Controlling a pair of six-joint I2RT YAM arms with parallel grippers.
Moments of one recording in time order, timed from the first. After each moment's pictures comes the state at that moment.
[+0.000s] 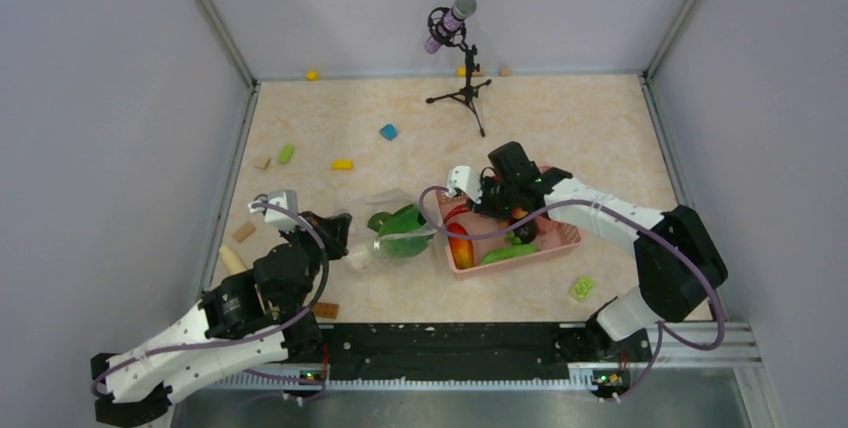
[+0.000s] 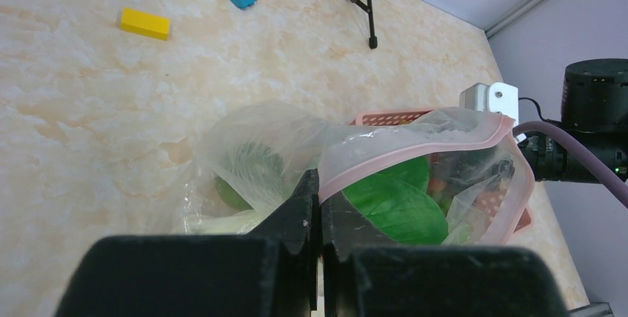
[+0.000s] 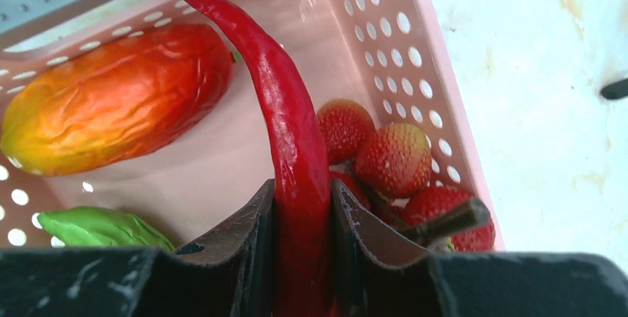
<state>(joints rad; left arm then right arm) -1.08 0.35 0.63 -0.54 -0.83 -0.76 0.63 1.52 0.96 -0.38 -0.26 -0.74</state>
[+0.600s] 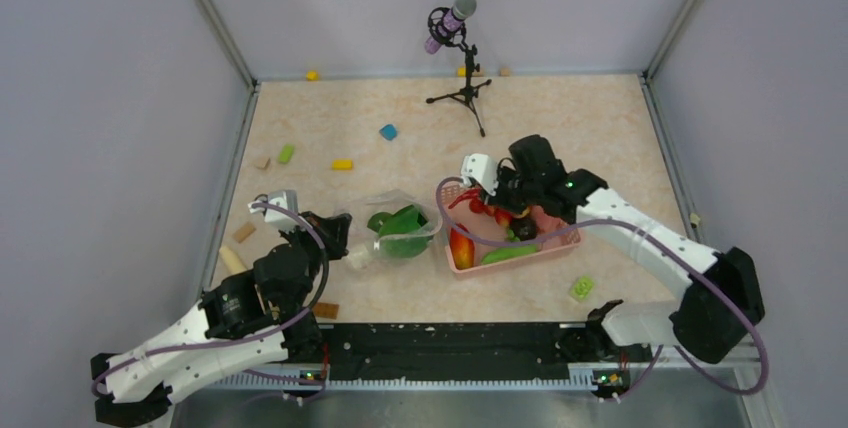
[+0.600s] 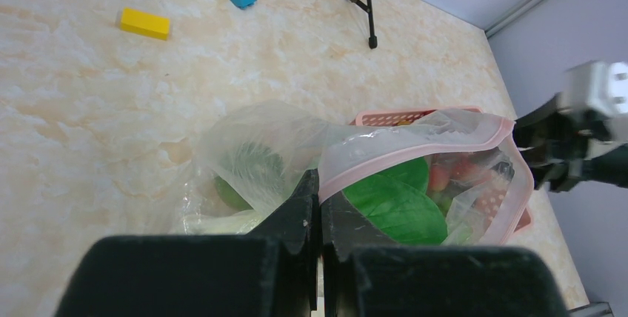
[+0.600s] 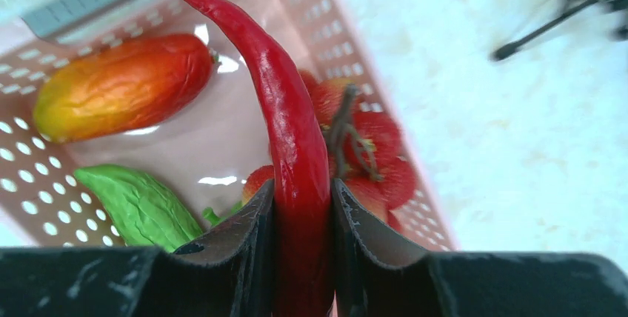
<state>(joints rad) -1.08 0.35 0.63 -0.54 -0.83 -0.76 0.63 1.34 0.99 -0.52 -0.17 -0.70</state>
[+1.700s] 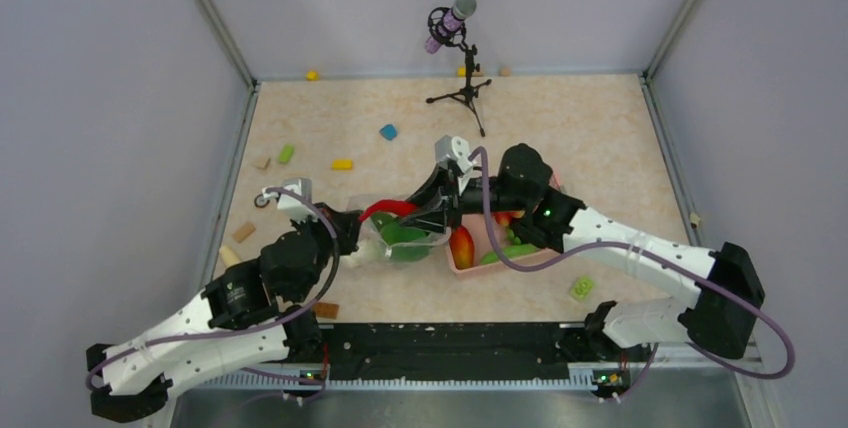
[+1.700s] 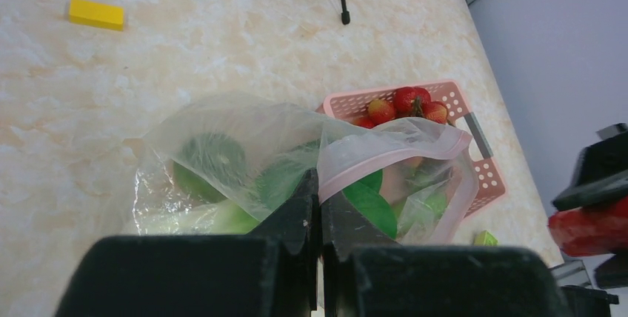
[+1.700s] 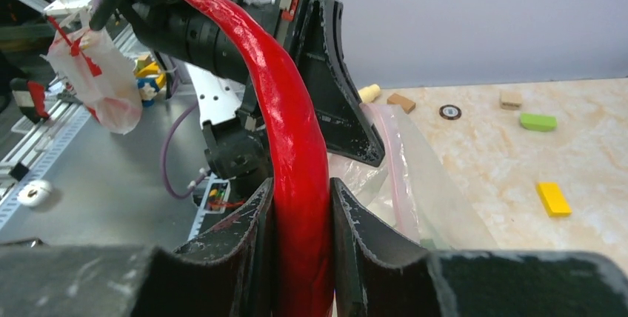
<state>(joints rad) -1.08 0.49 0.73 -0.54 -0.74 -0.76 0.93 1.25 0.99 0.33 -0.71 0.12</state>
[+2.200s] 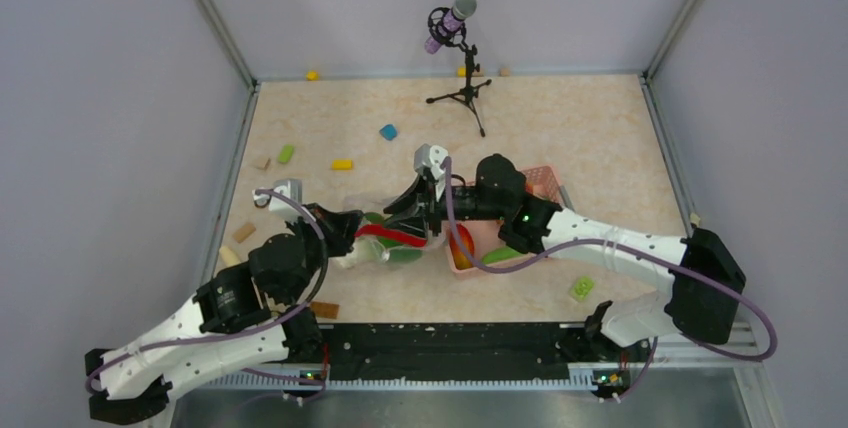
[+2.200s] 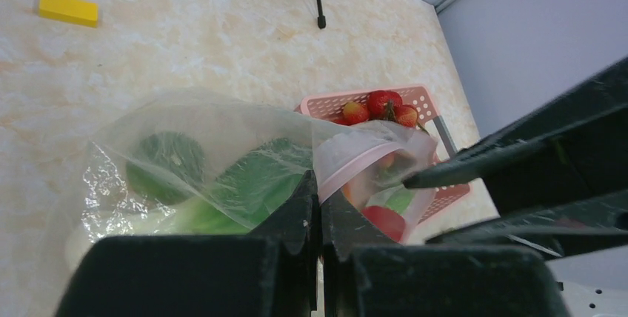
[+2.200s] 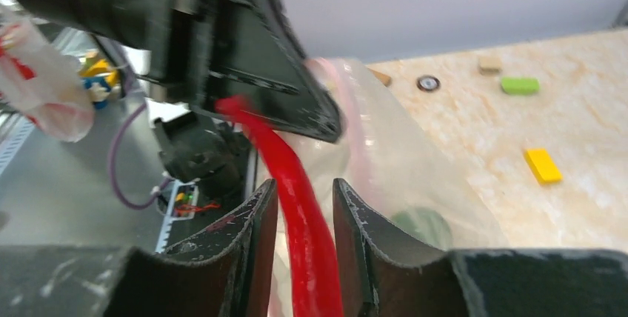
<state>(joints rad) -1.08 0.44 0.74 -0.55 -0.70 -0.80 1.00 1.35 0.96 0.41 -0.58 0.10</state>
